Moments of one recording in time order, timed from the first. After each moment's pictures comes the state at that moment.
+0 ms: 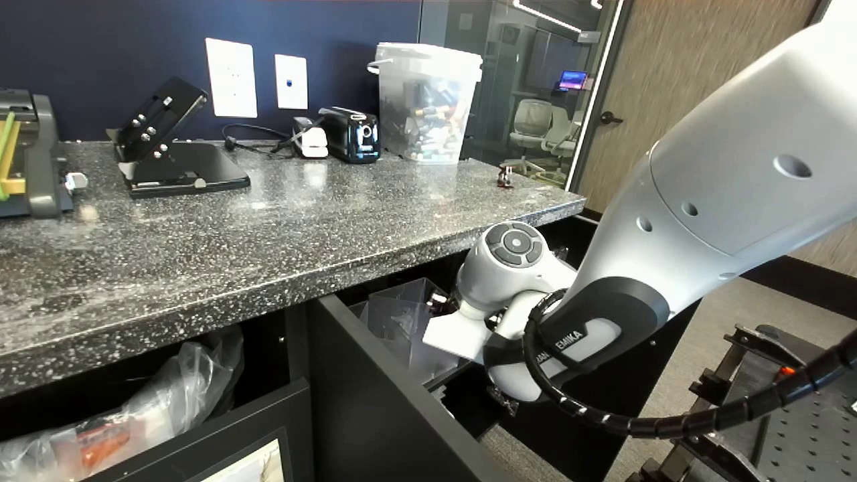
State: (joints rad) arm 0.67 1.48 -0.60 -1.41 0.26 3.13 1.31
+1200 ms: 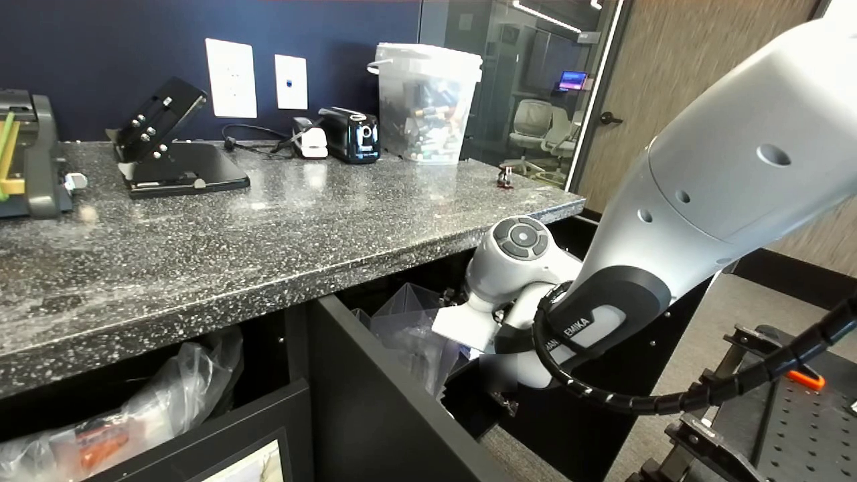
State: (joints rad) arm 0.63 1.48 -0.60 -1.42 0.20 3.13 1.39
